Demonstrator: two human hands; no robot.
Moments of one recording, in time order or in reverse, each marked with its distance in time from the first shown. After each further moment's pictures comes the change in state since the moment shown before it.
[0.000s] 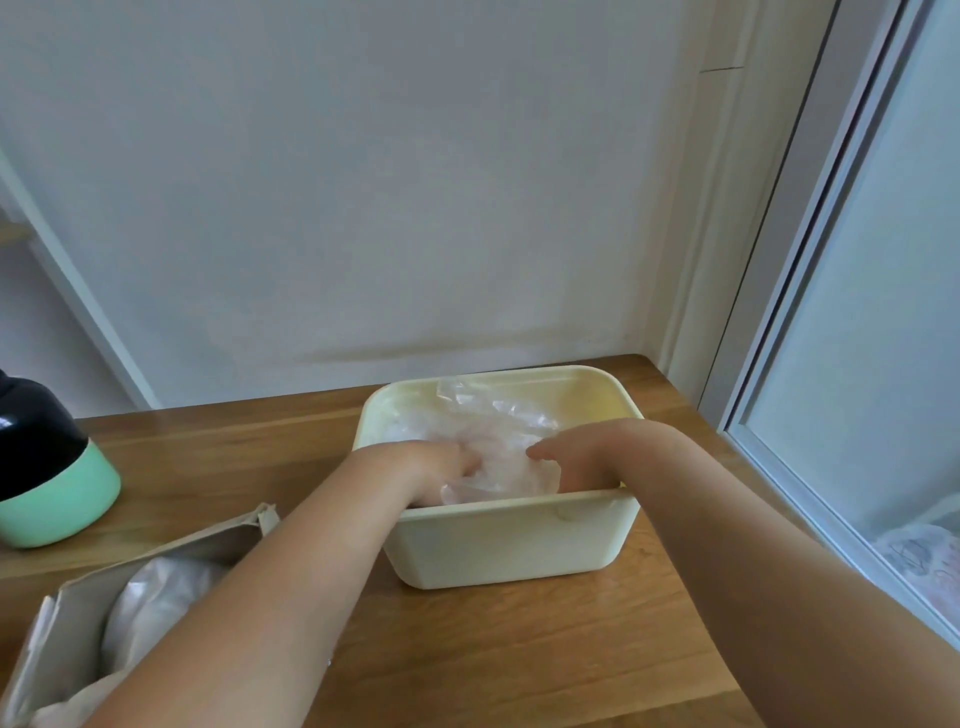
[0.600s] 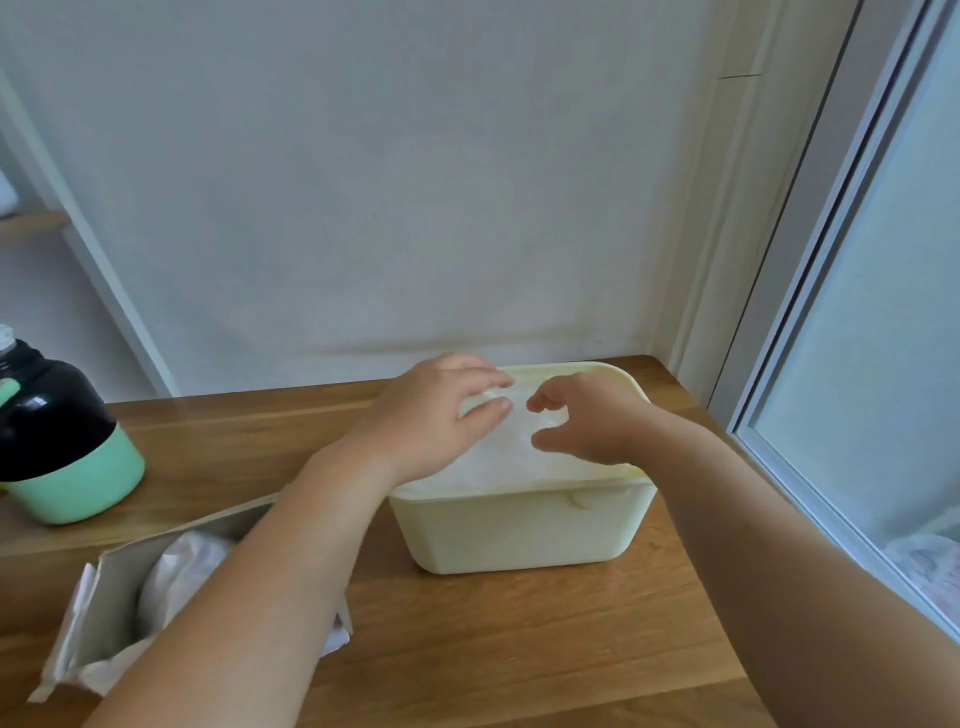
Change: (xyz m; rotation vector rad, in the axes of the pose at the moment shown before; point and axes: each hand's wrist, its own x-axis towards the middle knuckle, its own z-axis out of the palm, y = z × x) left_hand -0.059 0.001 -0.008 -0.344 0.811 0.236; right_hand -0.011 -0.007 -0.001 0.349 0.534 -0.101
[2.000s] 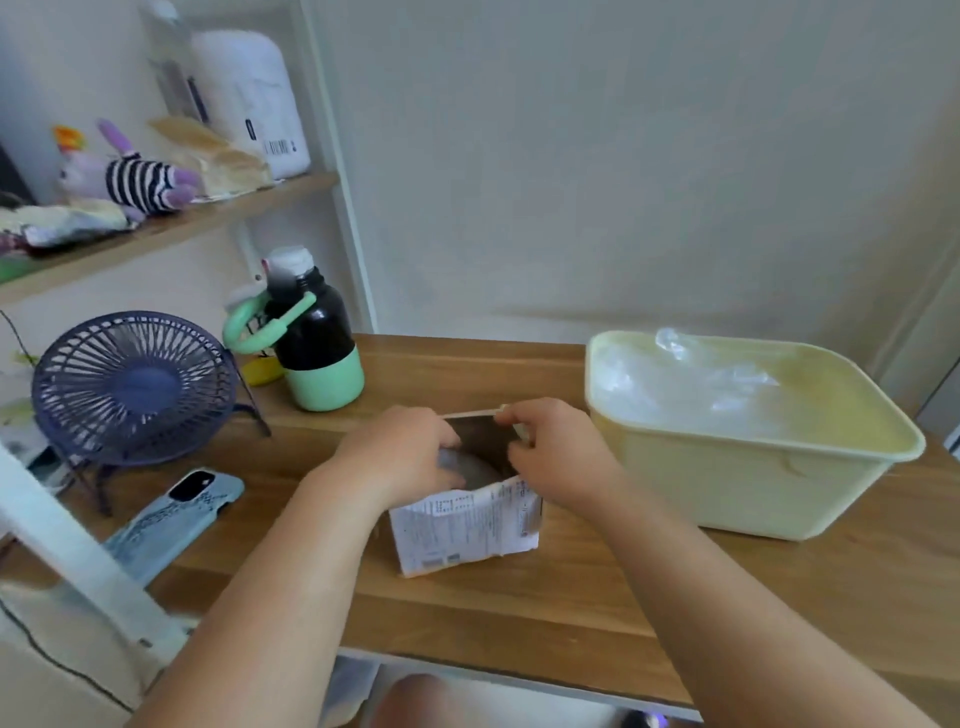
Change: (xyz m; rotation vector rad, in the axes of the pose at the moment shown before) left_hand -0.166 -0.071 -0.068 0.314 -0.295 -0.594; right_hand -0.034 -0.168 0.116 0.268 0.049 -0.279
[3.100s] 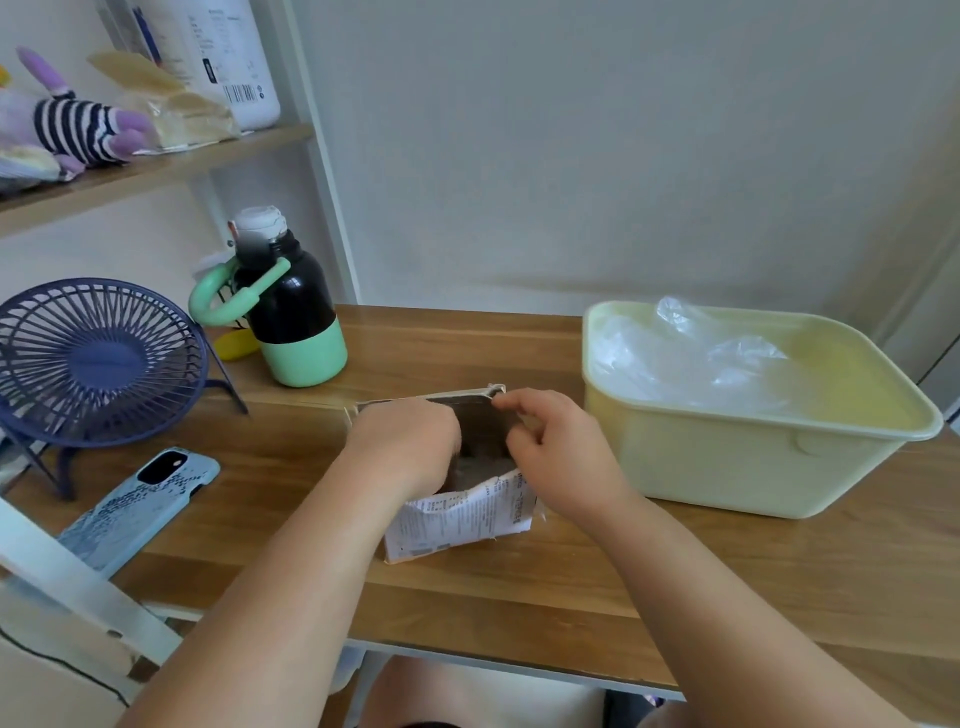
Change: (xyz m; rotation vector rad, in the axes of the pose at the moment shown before) left_hand 0.023 0.013 0.021 0.260 -0.016 0.002; right_hand -0.006 0.024 0.023 0.215 0.136 -0.028
